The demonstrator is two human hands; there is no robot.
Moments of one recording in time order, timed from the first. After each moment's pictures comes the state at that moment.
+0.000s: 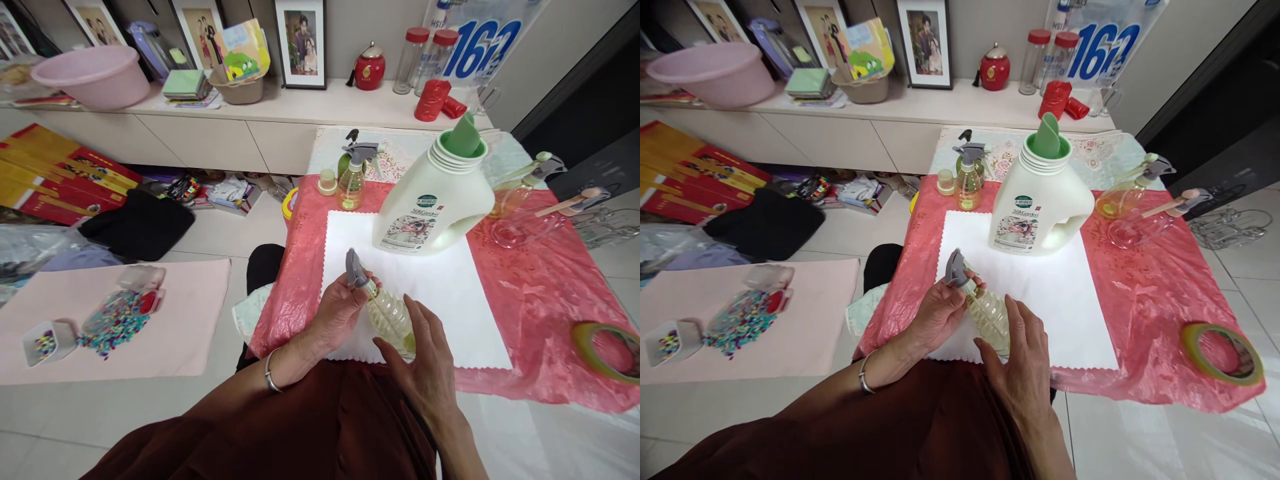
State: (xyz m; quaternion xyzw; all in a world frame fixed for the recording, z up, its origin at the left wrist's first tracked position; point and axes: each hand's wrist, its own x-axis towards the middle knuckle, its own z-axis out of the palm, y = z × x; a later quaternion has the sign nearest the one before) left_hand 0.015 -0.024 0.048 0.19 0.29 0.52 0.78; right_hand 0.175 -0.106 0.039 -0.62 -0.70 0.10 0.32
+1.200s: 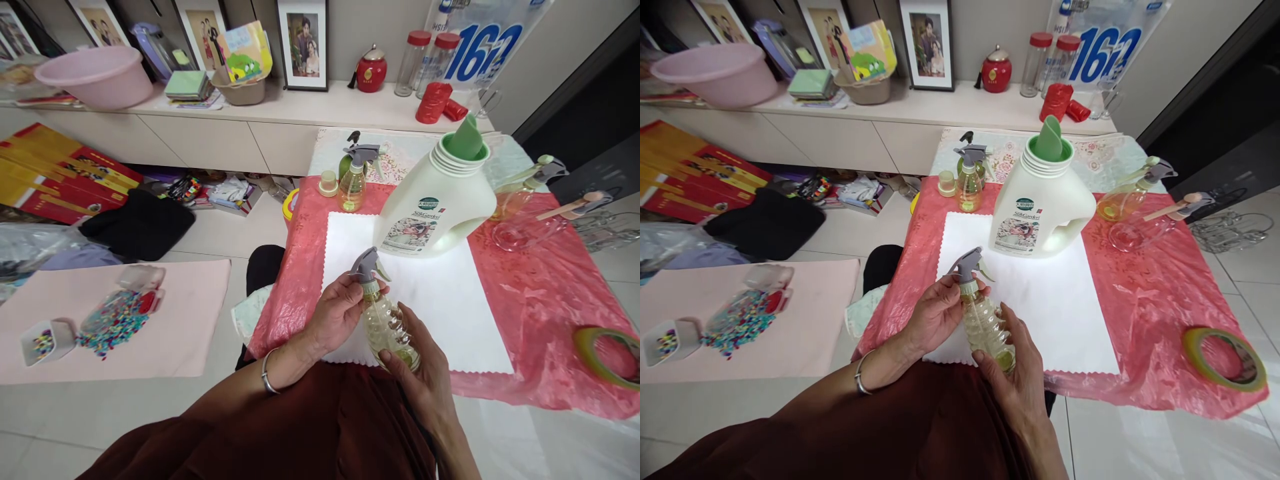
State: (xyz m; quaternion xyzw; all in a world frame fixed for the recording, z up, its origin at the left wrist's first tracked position) left_hand 0.011 -0.023 0.059 0.18 0.27 0.50 0.80; right_hand 0.176 -0.114 0.038 -0.60 -0.62 0.33 0.38
